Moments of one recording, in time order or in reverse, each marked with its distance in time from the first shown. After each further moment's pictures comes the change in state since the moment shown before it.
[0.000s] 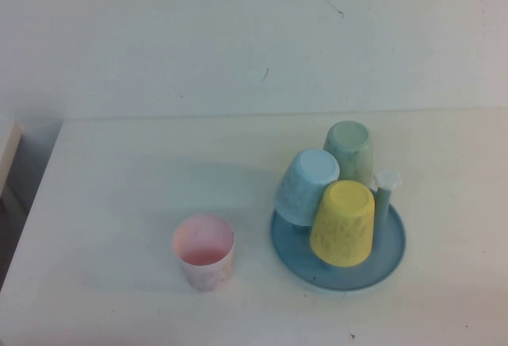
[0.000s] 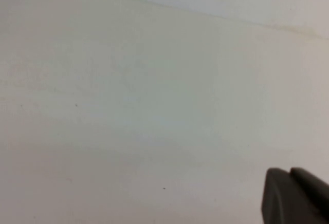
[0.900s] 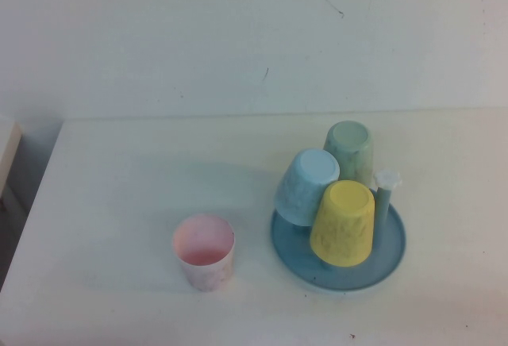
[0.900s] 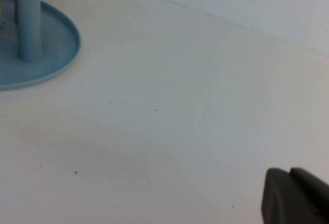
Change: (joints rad) right arm 0.057 0.000 0.000 0.356 -0.011 -0.416; left arm 0.000 0.000 0.000 0.000 0.000 0.000
